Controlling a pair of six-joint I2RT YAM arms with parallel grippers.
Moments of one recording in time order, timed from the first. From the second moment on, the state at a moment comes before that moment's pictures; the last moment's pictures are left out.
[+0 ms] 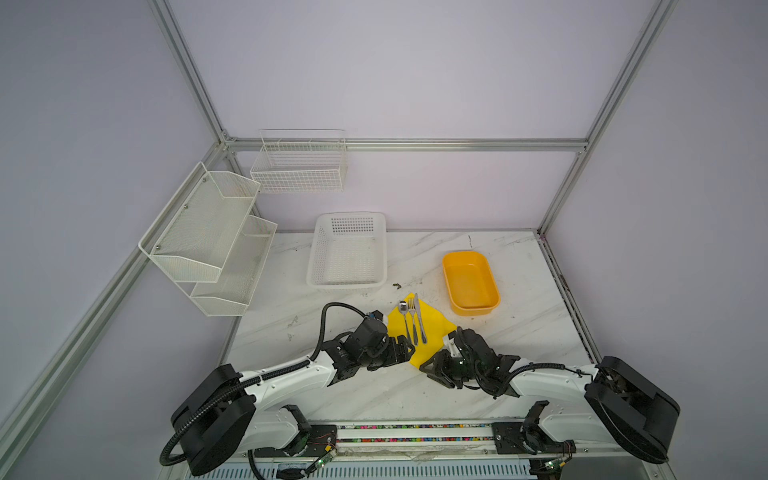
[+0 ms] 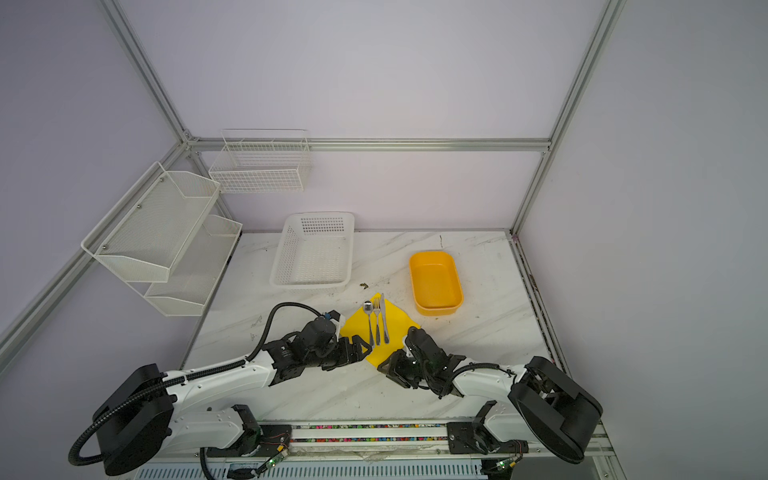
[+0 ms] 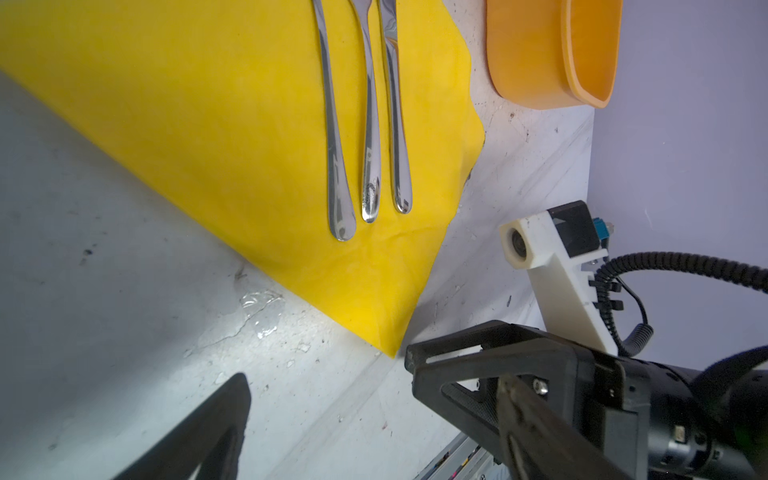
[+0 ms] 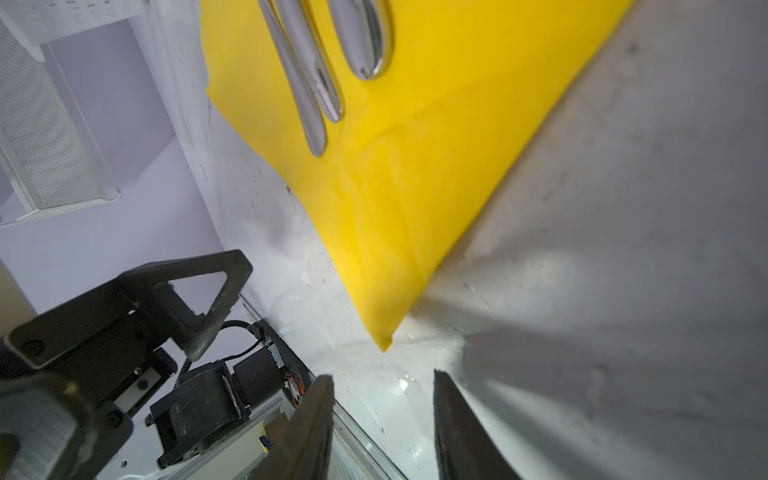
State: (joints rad) left arm -0.83 1.26 0.58 -0.11 0.15 -1.03; right arm 0.82 1.31 0.34 0.22 -0.41 1.33
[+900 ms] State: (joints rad) left arm -0.83 1.22 0.58 -0.17 0.07 -1.01; right arm 0.82 1.48 0.49 0.35 -0.35 1.29
